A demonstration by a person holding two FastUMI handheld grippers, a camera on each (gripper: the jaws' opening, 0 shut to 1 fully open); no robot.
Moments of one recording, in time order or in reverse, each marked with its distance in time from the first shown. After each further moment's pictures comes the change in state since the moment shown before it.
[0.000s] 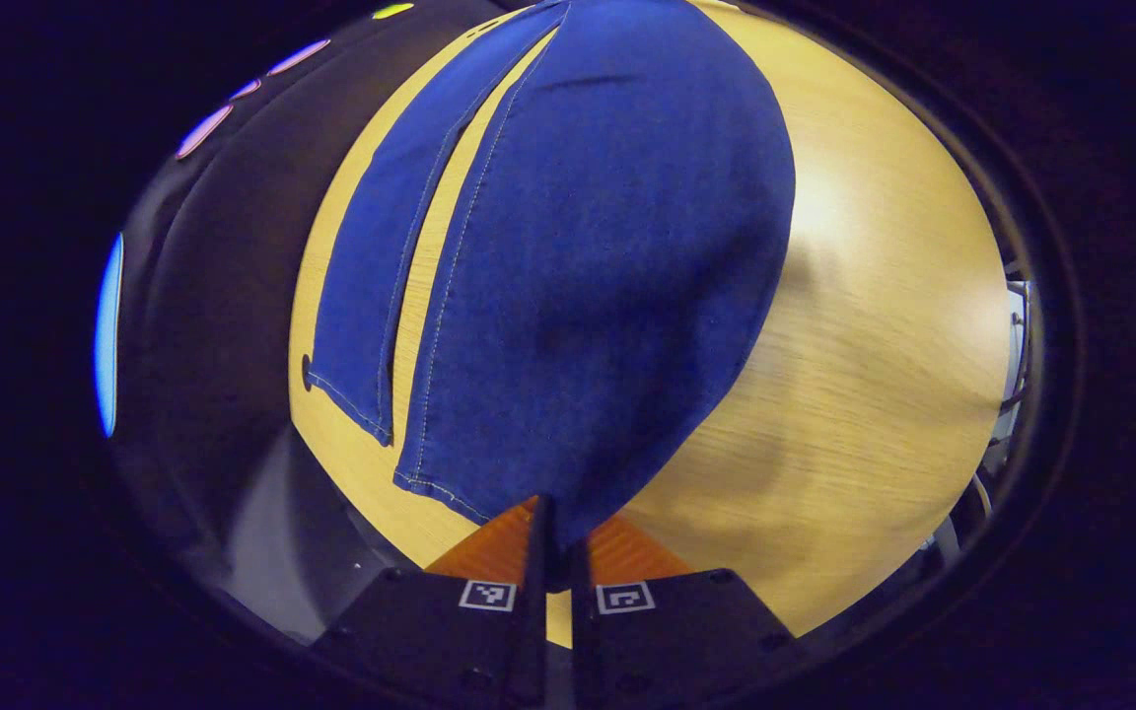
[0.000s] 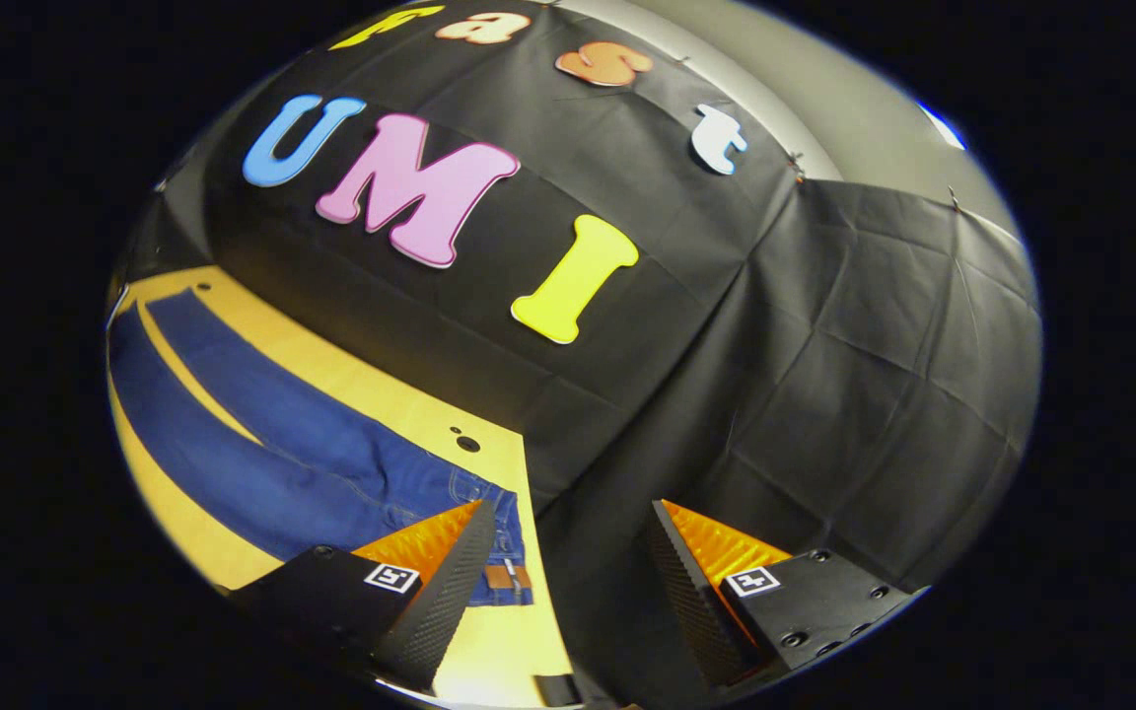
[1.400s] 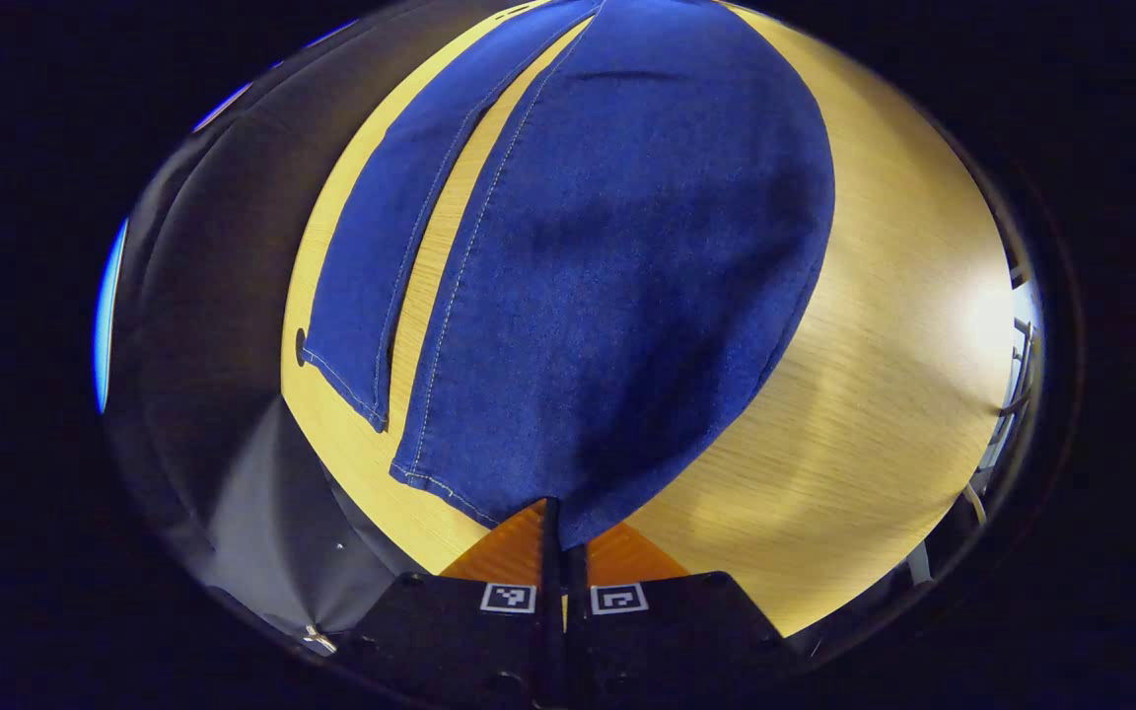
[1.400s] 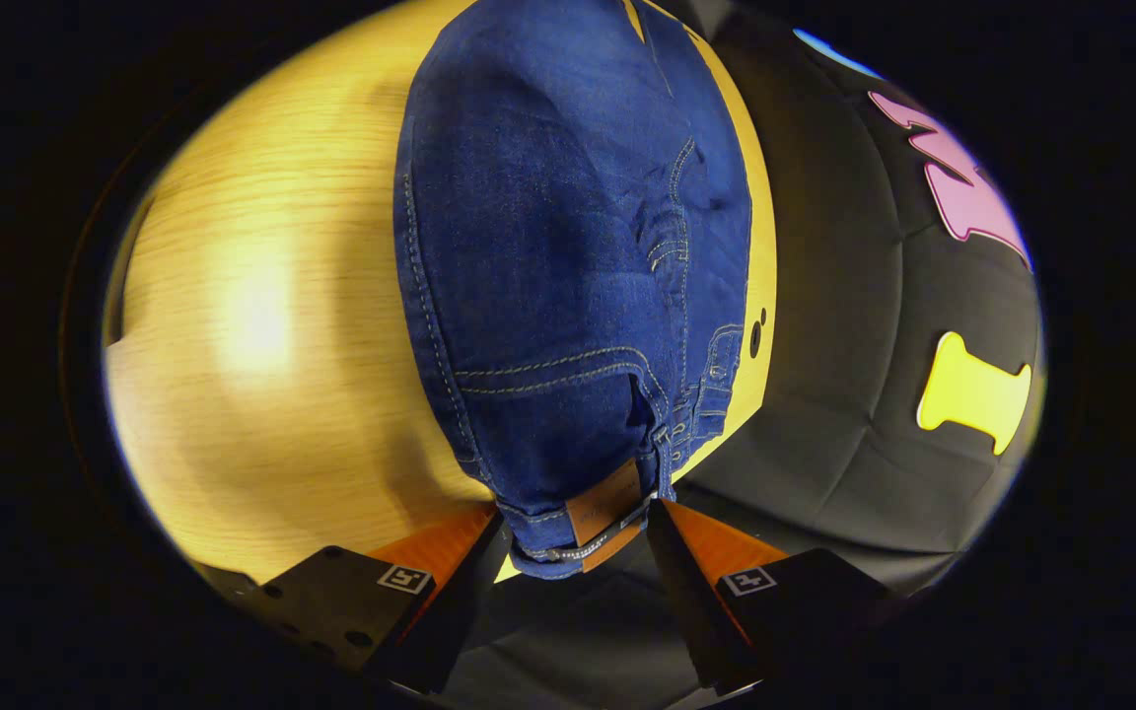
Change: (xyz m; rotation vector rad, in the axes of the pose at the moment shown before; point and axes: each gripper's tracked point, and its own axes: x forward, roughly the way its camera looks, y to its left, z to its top) left arm -0.001 -0.002 0.002 -0.081 0.069 -0.056; right arm 0.142 0.119 -0.253 -1.162 0.227 0.695
